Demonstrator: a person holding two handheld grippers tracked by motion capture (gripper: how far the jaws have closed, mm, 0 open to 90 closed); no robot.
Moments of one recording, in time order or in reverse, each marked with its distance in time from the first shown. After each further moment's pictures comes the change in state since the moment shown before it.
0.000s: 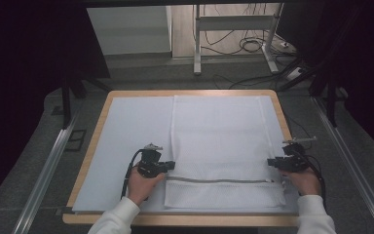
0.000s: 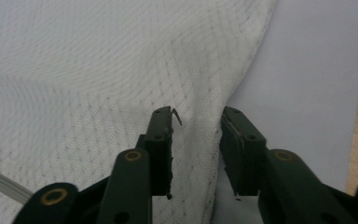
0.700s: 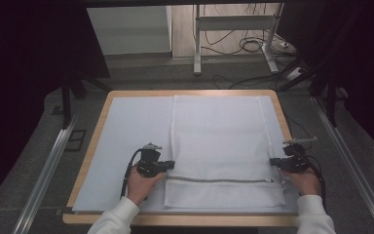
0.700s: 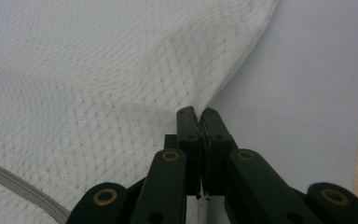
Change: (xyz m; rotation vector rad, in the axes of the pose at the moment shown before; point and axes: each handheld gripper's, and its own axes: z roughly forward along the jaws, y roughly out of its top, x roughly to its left) left arm 0.000 0.001 -0.003 -0.008 -0.003 -0.001; right arm -0.002 -0.001 0.001 -0.003 0.024 0.002
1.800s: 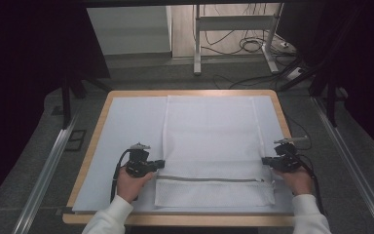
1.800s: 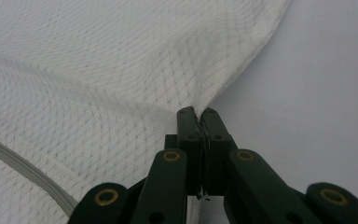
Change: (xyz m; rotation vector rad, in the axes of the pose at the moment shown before) left arm 0.024 -0.008 -0.024 -0.019 0.012 -0.029; right arm 0.025 0.007 0.006 -0.011 0.032 -0.069
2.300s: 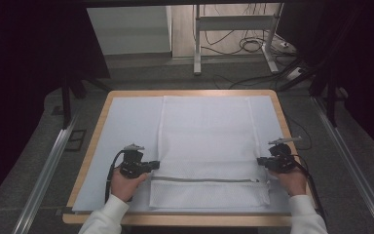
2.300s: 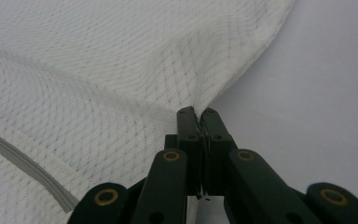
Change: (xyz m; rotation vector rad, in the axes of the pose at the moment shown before) left arm 0.010 -0.005 -0.010 -0.001 0.006 -0.007; right arm 0.014 0.002 0.005 -0.004 0.011 -0.038
